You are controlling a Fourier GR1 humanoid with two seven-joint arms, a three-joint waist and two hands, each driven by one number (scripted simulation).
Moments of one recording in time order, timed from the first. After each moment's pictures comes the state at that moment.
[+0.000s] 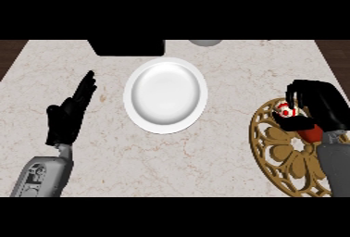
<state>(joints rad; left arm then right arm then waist) -0.24 0.22 -0.02 -1.44 -0.06 0.06 0.11 -0.32 -0.36 -0.06 -1.44 0.89 0.08 0.01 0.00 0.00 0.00</state>
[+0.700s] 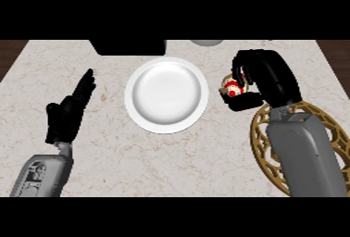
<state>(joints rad) -0.25 0.21 0.00 -1.43 -0.07 0.05 0.11 -0.58 -0.14 0.06 -1.52 0.83 0.14 0.12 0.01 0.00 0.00</state>
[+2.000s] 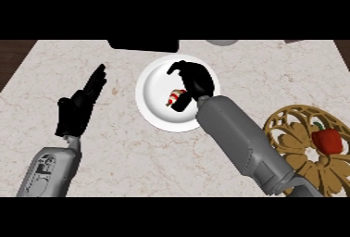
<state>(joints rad) -0.31 0.18 -0.02 -1.40 -0.09 0.01 0.10 -0.99 0.00 0.43 -0.58 0.50 -0.29 0.22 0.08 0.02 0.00</state>
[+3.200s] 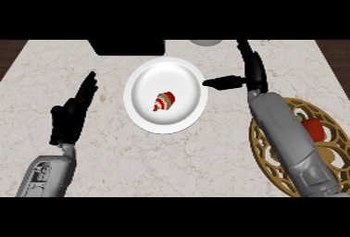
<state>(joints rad) -0.24 0.17 0.02 -1.40 -0.11 0.04 0.07 -0.82 -0.17 0.10 -0.72 0.02 -0.35 -0.15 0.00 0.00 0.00</state>
